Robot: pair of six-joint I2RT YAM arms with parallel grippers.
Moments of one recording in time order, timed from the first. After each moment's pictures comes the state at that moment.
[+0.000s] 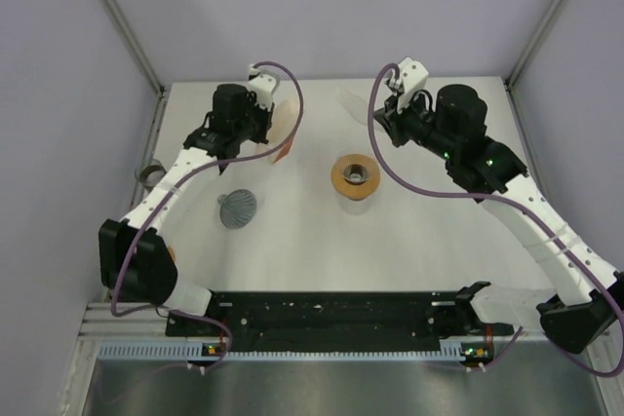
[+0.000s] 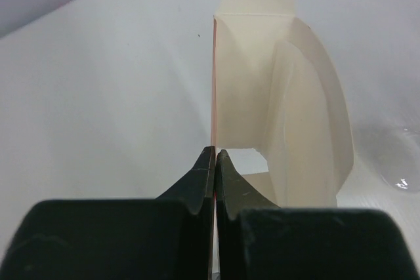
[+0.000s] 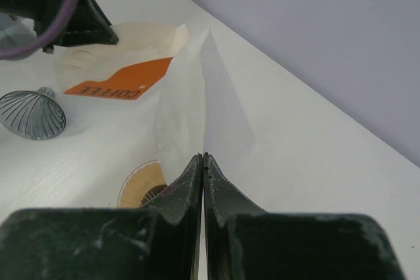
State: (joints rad) left arm -0.33 1.44 1.32 -0.36 0.09 0.16; right arm 0.58 1.19 1.36 -0.37 -0.11 -0.18
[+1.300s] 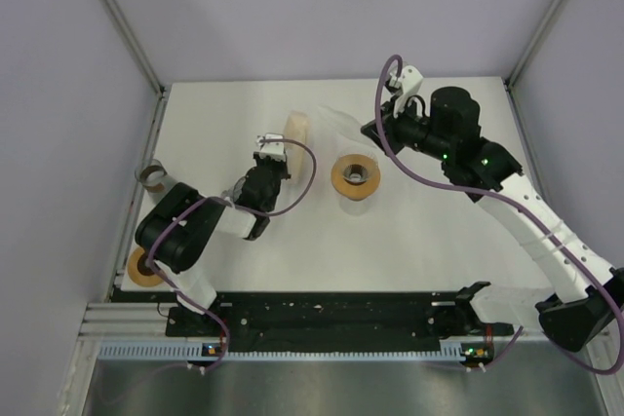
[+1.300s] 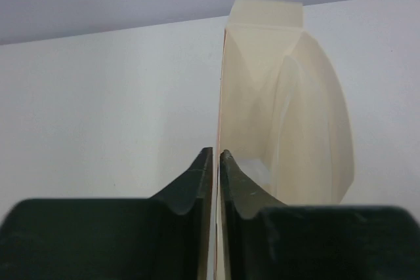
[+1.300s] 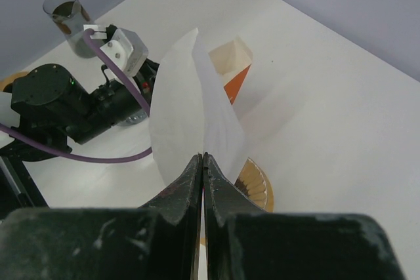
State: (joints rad) left arm -0.52 1.73 0.56 1.19 -0.37 0.02; right arm 0.58 1.20 1.34 -0.39 -0.25 0.01
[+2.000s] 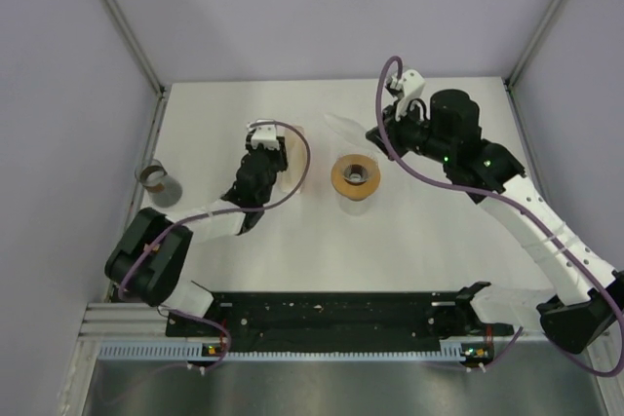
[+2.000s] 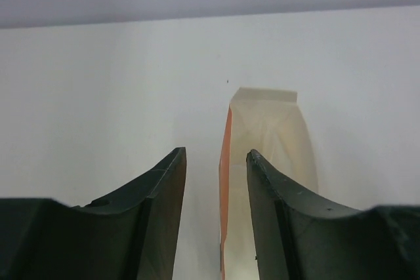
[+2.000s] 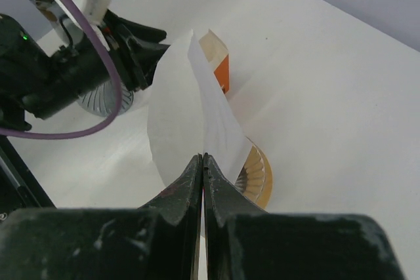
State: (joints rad) left arm -0.52 1.53 0.62 0.83 -0.42 -0.07; right arm 0.58 1.18 1.34 -0.45 -0.22 0.02
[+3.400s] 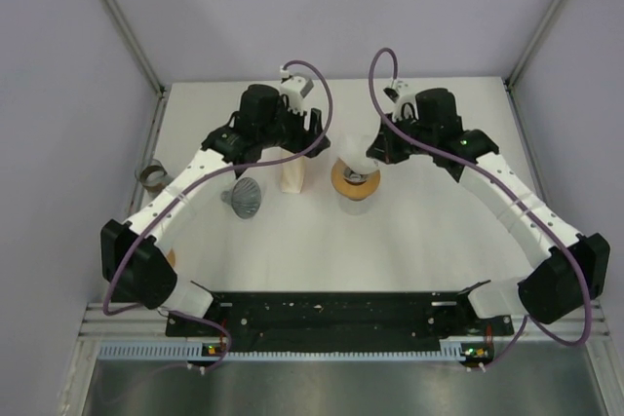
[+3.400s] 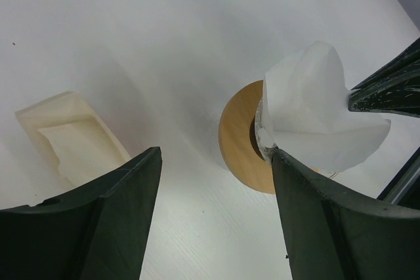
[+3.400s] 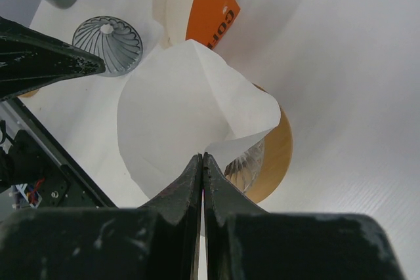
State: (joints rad) left arm -0.52 1.47 1.38 -0.38 0.28 -0.17; right arm 0.44 1.35 1.28 -0.53 -0.37 0.21
